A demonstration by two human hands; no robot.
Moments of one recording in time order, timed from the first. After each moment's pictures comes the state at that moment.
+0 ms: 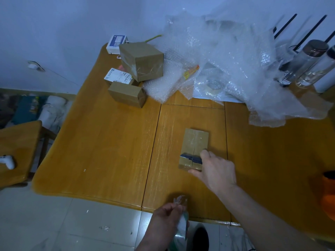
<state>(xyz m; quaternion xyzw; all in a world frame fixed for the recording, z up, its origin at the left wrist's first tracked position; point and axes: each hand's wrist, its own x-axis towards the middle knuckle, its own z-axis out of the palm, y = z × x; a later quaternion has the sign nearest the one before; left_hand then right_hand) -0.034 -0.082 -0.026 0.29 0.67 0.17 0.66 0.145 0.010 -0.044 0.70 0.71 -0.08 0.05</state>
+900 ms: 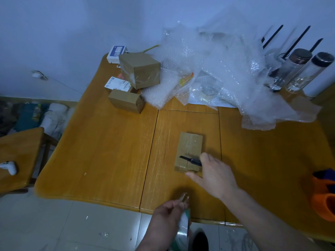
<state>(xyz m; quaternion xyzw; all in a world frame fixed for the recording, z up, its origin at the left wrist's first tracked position) -0.017 -0.084 0.011 0.30 0.68 0.18 0.64 0.162 -0.004 -0.027 0.68 0.72 -0.16 -0.02</state>
